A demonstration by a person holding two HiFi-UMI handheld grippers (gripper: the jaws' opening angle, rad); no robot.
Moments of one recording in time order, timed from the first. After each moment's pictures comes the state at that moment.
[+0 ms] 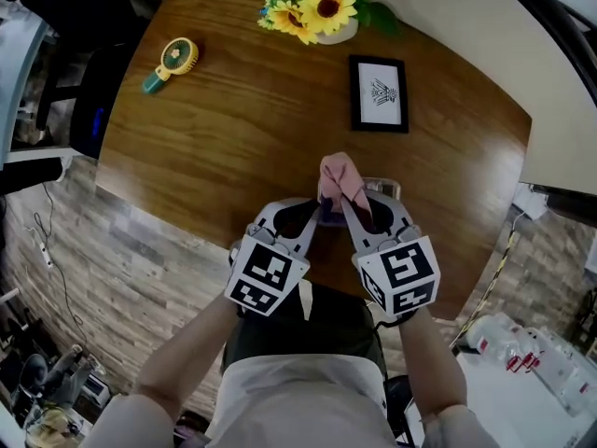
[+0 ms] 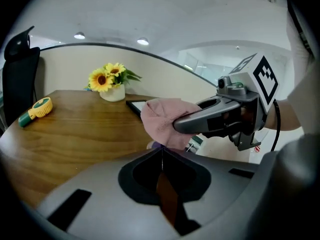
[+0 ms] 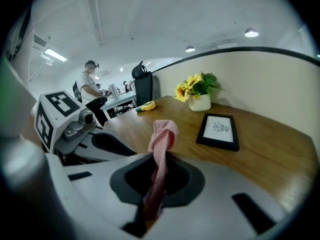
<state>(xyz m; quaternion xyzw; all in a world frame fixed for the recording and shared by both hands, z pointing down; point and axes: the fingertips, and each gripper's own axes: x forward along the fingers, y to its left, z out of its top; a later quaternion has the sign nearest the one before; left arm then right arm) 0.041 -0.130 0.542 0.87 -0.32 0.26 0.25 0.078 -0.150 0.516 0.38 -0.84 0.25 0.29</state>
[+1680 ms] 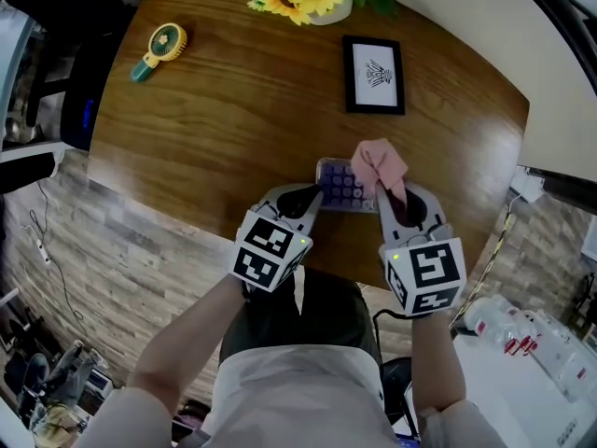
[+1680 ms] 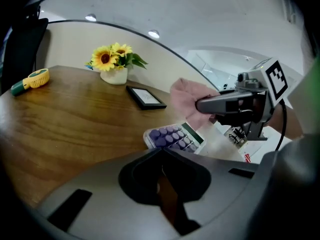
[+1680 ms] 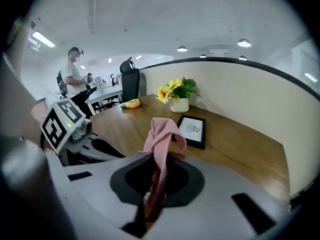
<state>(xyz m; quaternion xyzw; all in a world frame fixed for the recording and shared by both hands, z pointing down) 0.056 -0.122 0.569 0.85 -0.30 0.25 0.34 0.137 -0.148 0.498 0.45 -0.80 0.22 0.33</state>
